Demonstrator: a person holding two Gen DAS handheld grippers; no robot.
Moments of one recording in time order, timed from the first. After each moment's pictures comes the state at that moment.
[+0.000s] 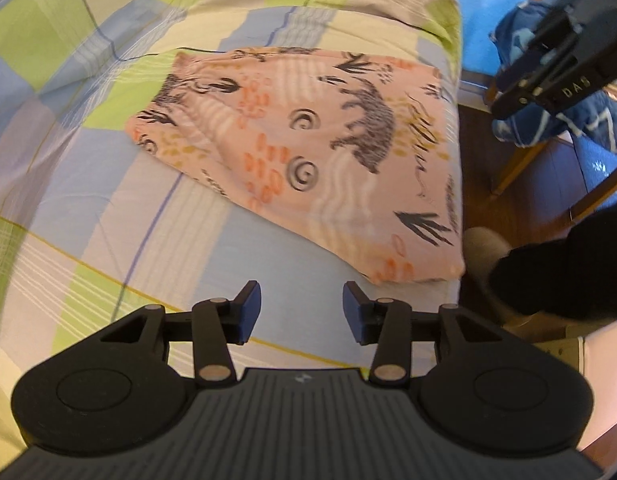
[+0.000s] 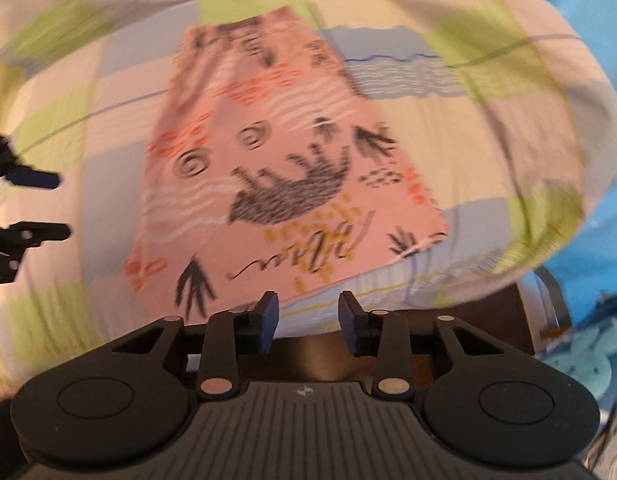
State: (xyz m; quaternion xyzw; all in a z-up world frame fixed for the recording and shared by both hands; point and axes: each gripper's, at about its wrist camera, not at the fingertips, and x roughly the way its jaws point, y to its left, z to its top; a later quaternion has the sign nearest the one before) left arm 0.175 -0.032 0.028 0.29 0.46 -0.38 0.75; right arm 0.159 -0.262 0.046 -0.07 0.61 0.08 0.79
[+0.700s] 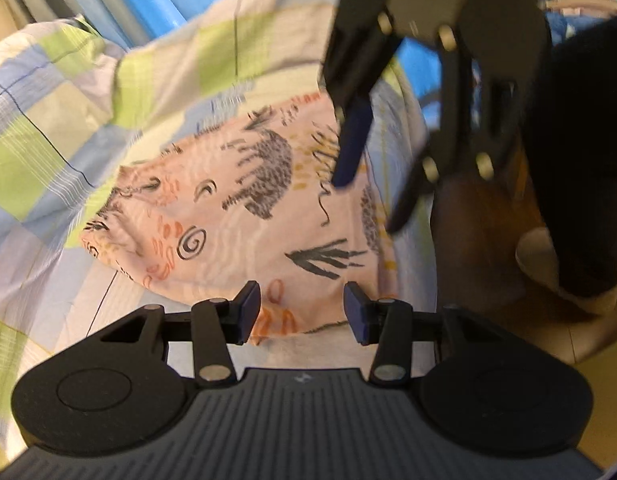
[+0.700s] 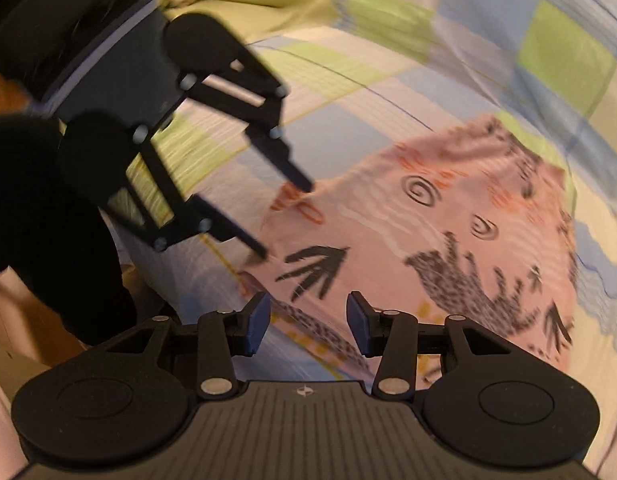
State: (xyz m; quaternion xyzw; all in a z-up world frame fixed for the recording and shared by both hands) left arm 0.072 -0.073 -0.051 0.35 0.24 -0.41 0.81; right arm 0.097 -0.241 -0.047 -0.30 0.37 0.46 0.75
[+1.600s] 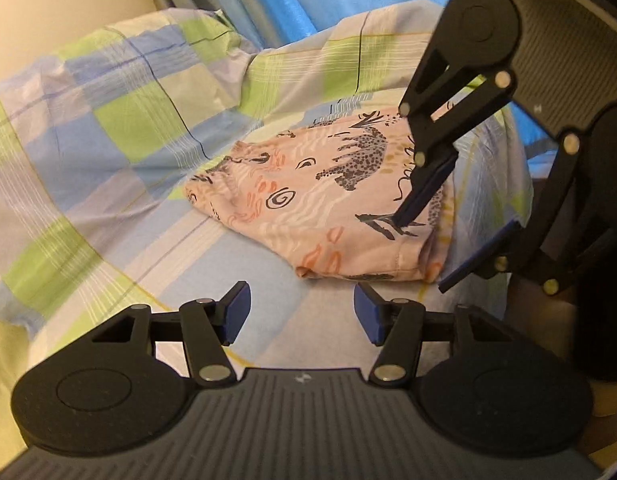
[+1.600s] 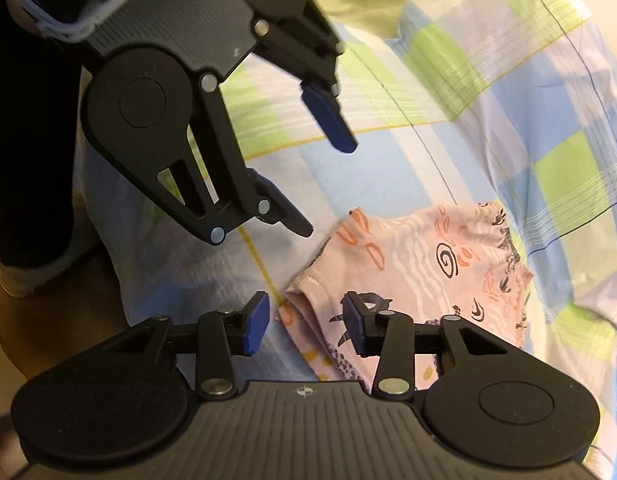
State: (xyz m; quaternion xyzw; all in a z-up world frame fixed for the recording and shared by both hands) left arm 0.025 -0.053 -0.075 0.30 0.19 -0.24 0.90; right arm 0.032 -0.173 -0.088 -0.49 0.25 0.38 0.74
